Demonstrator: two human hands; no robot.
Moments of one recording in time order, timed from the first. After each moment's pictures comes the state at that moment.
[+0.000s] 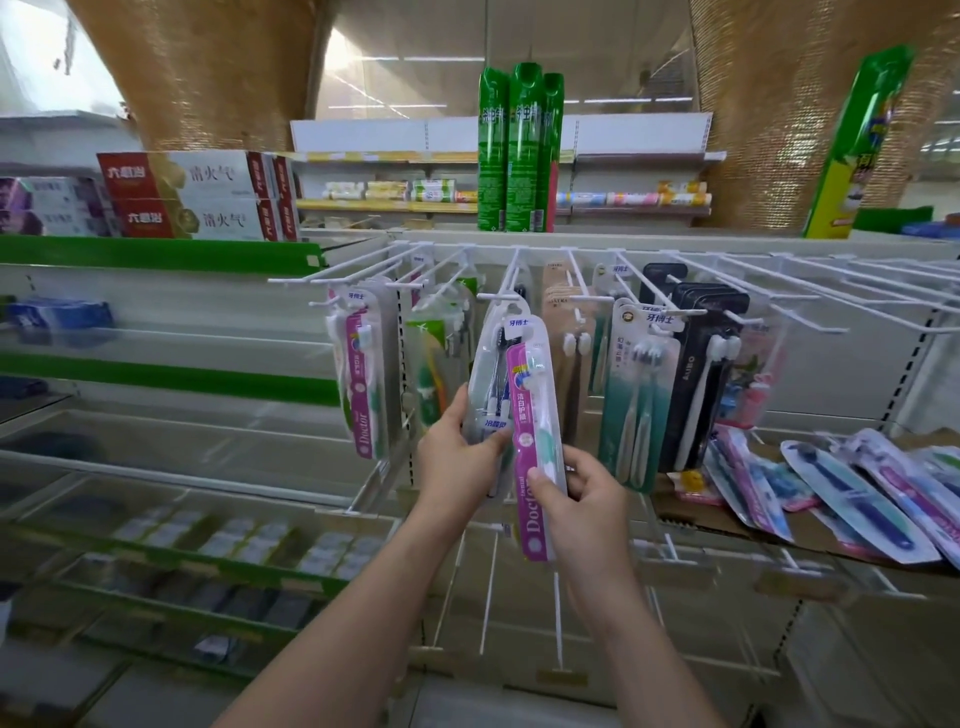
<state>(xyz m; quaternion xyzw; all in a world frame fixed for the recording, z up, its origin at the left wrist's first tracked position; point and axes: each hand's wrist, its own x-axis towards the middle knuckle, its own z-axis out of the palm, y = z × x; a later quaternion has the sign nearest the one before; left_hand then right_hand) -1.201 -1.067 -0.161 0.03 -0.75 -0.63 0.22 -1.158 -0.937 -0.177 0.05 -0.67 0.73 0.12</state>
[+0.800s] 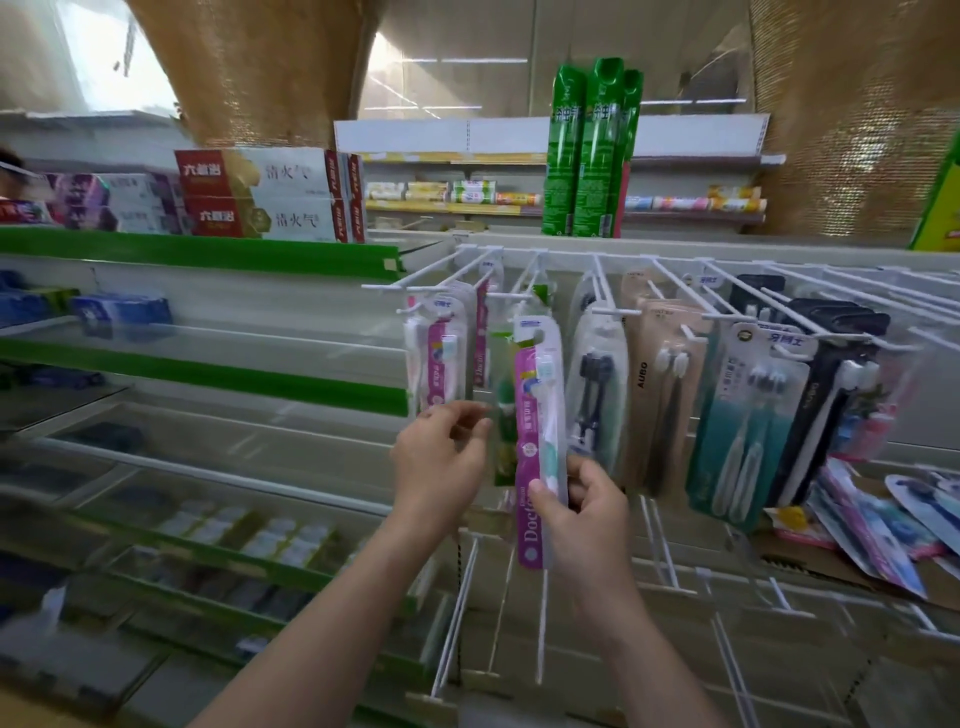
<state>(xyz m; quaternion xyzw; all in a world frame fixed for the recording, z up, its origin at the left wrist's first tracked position) -1.198 -1.177 -0.153 0.04 -0.83 -0.40 0.38 -1.176 -1.028 -0.178 0.08 -0.69 0.72 0.10</state>
